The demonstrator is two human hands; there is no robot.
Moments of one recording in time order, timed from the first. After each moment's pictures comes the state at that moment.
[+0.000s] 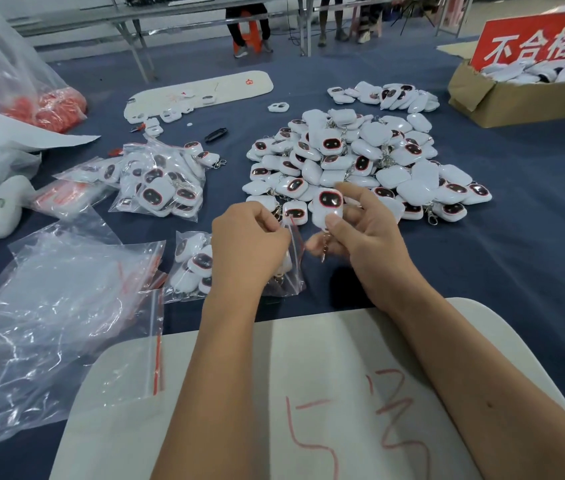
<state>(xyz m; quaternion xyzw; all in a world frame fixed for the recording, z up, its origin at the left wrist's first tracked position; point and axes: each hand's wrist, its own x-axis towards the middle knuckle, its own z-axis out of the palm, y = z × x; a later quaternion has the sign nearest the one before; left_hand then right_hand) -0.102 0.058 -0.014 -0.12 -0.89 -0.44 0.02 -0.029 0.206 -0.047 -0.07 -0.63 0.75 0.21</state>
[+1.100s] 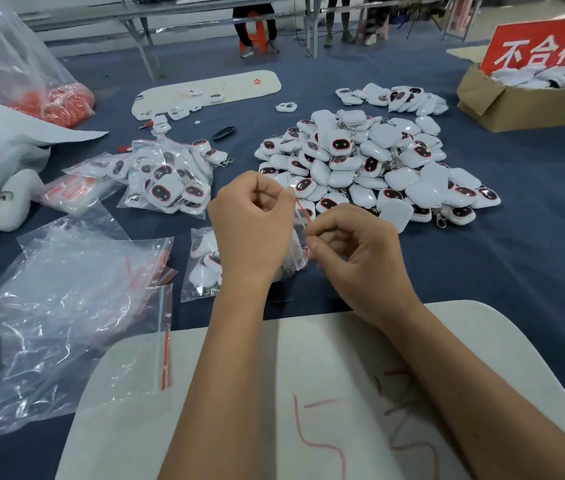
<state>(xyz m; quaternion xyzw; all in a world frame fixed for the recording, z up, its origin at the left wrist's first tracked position) -0.099 0.063 0.001 -0.14 -0.78 -0.59 0.16 -0.019 0.182 -0.041 0.01 -0.78 0.53 0.32</state>
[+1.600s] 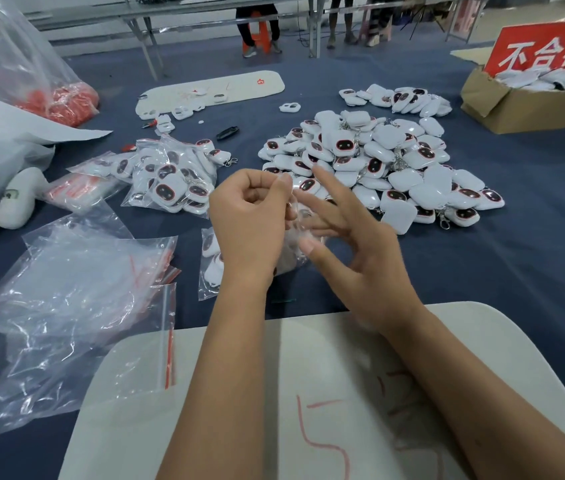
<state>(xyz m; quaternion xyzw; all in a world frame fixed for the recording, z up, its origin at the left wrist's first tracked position) -0.096 0.063 0.005 -0.09 -0.67 -0.73 0.07 -0.010 0.176 -0.032 0.08 -0.80 0.52 0.29</state>
